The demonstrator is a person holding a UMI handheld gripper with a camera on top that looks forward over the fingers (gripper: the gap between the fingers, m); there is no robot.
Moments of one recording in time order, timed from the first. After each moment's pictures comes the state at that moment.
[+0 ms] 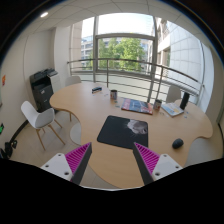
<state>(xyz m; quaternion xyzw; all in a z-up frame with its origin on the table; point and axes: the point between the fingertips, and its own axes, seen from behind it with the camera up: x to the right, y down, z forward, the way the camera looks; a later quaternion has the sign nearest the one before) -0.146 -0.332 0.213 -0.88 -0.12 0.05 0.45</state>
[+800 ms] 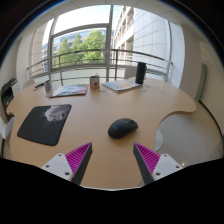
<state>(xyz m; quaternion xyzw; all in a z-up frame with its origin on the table) 0.206 -0.214 0.034 -0.89 0.04 -0.05 0.45</state>
